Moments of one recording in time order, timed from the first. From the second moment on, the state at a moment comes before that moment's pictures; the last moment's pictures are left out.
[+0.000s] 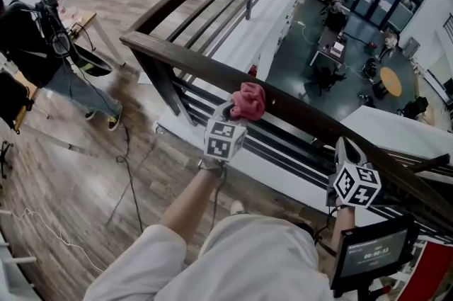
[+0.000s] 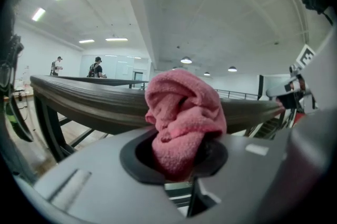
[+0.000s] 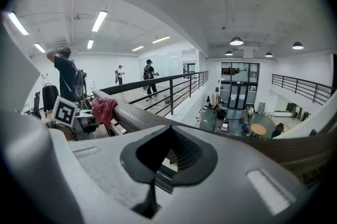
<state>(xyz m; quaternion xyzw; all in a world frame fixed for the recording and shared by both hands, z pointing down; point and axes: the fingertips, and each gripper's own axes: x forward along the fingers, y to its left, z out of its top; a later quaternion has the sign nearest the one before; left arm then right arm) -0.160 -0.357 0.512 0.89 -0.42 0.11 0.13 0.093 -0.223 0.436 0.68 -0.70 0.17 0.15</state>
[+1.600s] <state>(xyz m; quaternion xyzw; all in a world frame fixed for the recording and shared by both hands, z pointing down) -0.276 -0.423 0.506 0.80 -0.56 0.14 0.15 -0.045 -0.299 0.403 0.51 -0.84 0.13 0.12</state>
